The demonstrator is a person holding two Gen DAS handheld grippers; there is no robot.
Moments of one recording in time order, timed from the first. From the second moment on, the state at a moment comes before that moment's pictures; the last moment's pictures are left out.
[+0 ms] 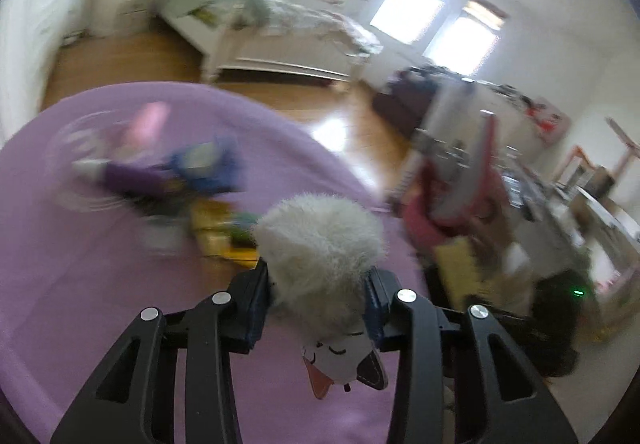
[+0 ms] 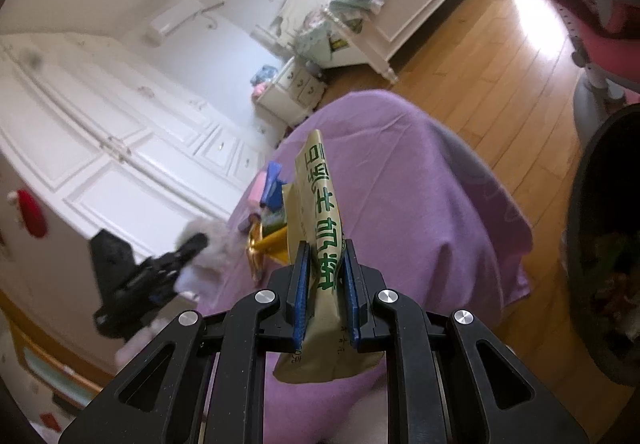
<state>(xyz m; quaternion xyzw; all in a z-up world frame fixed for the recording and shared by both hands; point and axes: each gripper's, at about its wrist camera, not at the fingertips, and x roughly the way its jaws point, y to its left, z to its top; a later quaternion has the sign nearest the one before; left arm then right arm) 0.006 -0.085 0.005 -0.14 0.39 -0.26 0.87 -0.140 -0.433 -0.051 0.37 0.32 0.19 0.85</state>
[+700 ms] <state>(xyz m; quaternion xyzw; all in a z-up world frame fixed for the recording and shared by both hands) 0.002 -0.361 -0.067 -0.04 0.49 -0.50 0.71 -0.242 -0.592 -0.118 0.43 0.29 -0.05 0.85</state>
